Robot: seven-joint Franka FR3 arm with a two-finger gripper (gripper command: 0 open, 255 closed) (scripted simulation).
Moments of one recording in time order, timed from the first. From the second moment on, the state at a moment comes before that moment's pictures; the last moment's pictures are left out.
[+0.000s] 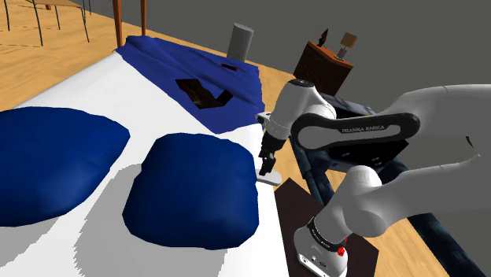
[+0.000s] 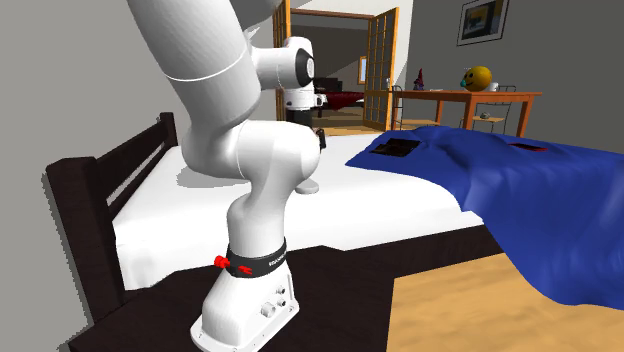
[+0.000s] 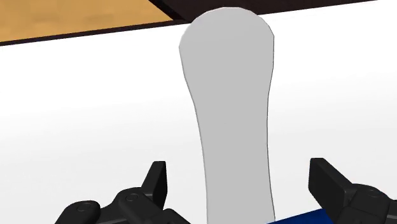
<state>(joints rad) 0.25 -0.66 -0.03 -2.82 -0.05 2.16 -0.44</state>
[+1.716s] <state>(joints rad) 0.26 -0.57 -0.03 -2.89 -0.05 2.33 -0.45</state>
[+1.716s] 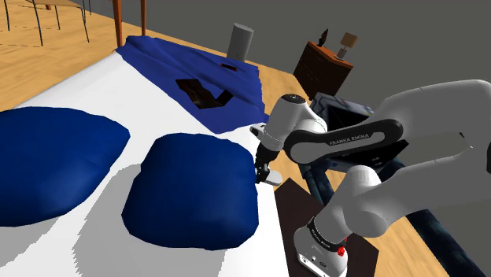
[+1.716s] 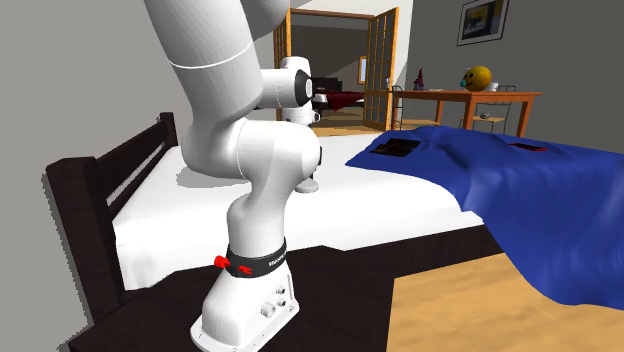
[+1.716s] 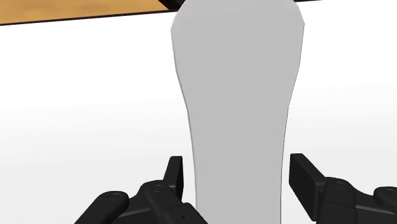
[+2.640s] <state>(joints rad) 0.26 -0.70 -0.03 -2.78 -0.05 2.08 -0.46</state>
